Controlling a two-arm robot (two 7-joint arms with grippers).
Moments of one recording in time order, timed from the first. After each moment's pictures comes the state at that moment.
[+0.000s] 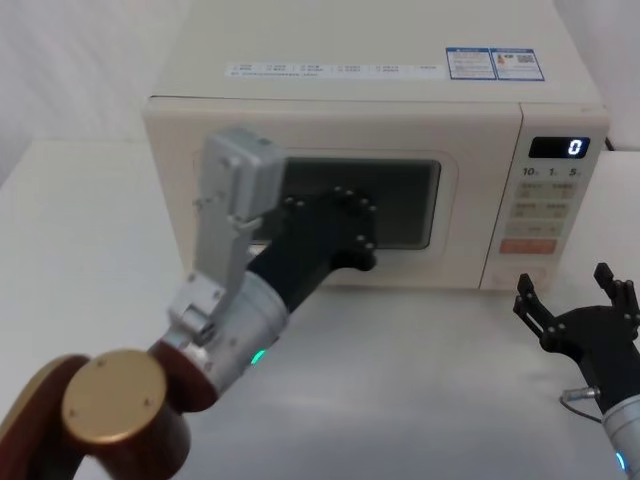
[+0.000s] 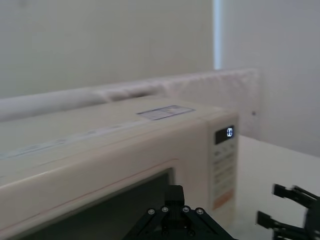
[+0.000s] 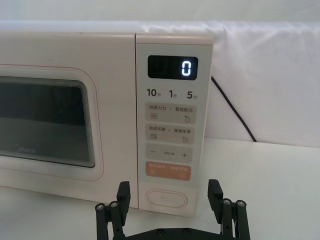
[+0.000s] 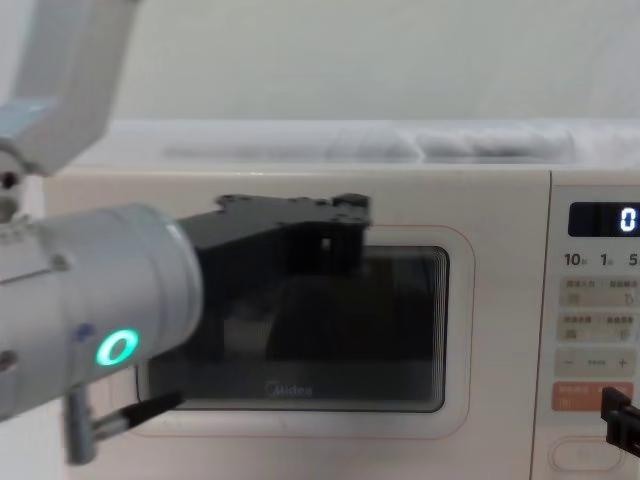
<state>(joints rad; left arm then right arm) -0.05 0.23 0.34 -1.94 -0.18 0.21 -0.24 -0.23 0.06 -0.11 -1.82 0.02 -0.06 0.07</state>
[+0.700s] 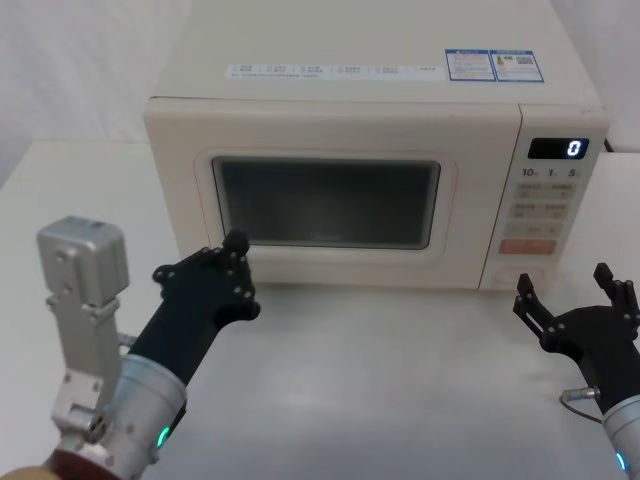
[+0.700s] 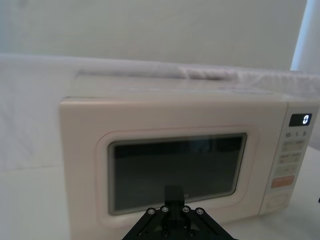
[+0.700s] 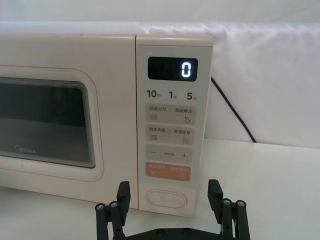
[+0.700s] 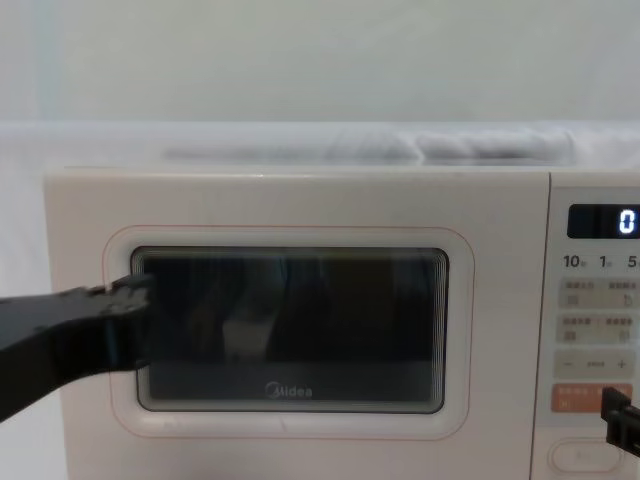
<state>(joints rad) 0.26 0.19 0.15 -2.05 -0.22 0.11 -0.11 -0.23 0.06 -0.11 -1.82 0.02 -0.06 0.07</state>
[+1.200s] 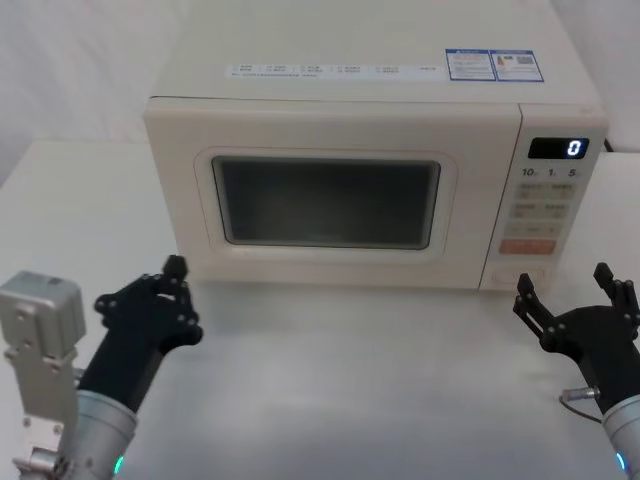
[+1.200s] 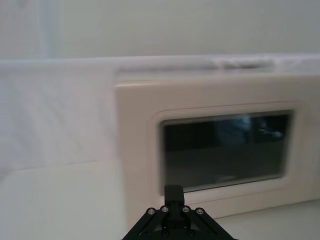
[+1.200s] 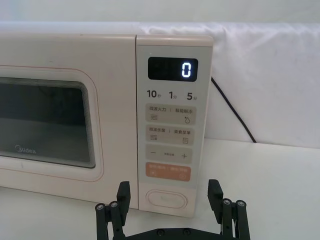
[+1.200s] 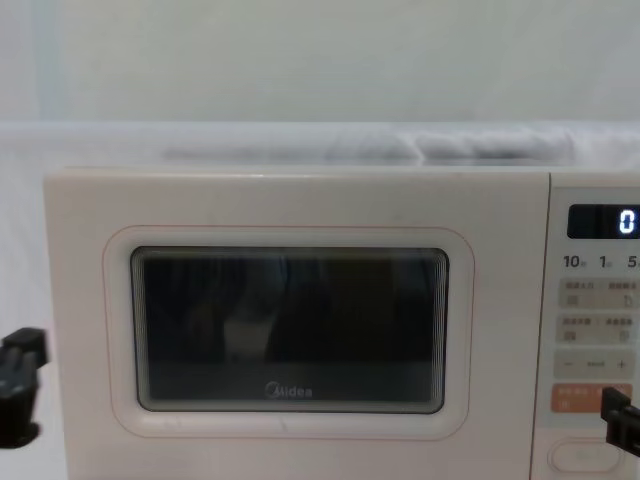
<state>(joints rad) 0.32 0.21 0.06 -1.97 -0.15 -0.06 -0.10 -0.23 0.06 -0.11 -1.82 0.02 -0.06 0.07</state>
